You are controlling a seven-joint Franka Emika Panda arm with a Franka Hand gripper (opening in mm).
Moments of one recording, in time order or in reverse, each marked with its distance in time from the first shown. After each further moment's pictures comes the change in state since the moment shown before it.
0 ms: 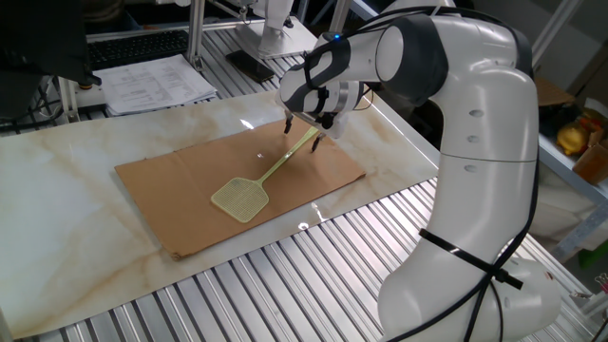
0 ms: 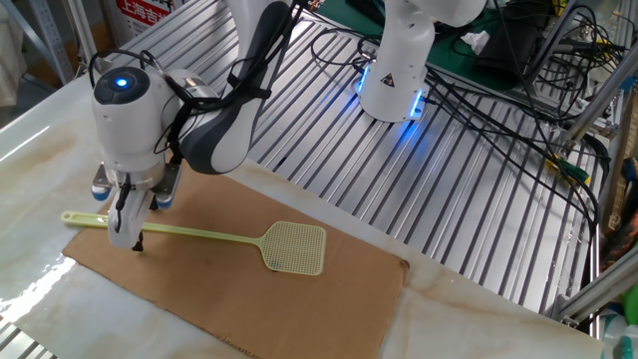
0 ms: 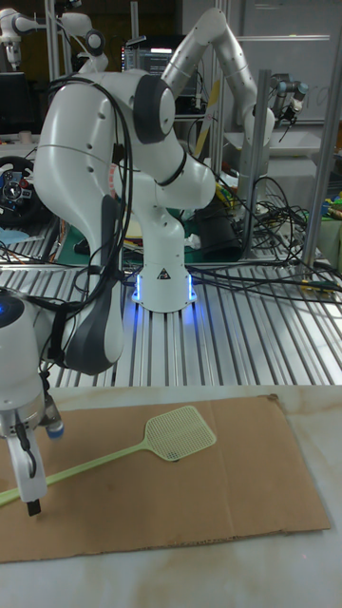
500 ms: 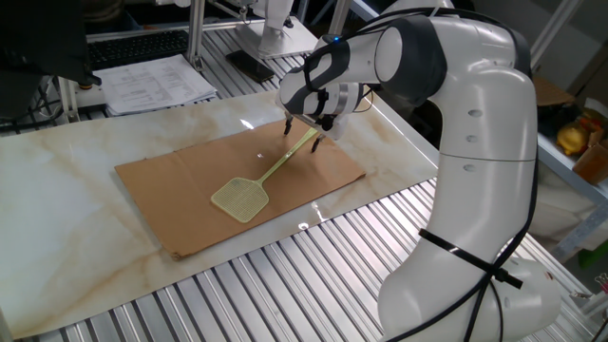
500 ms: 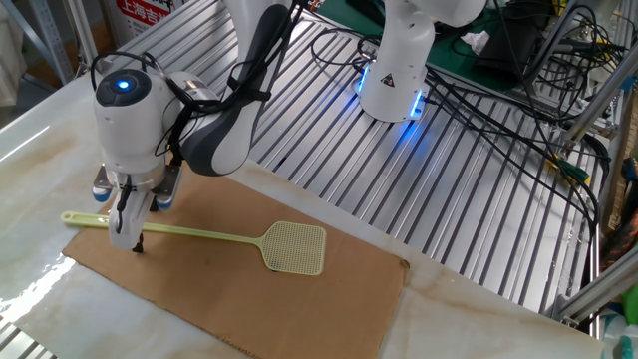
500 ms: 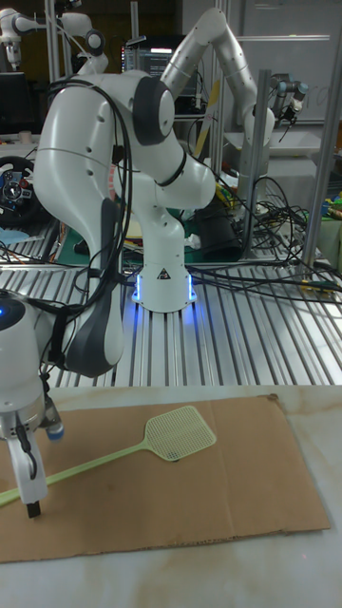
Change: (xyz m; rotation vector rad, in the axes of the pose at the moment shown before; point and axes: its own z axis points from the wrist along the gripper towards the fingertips) arm -0.001 0.000 0.004 -0.004 -0.009 -0.007
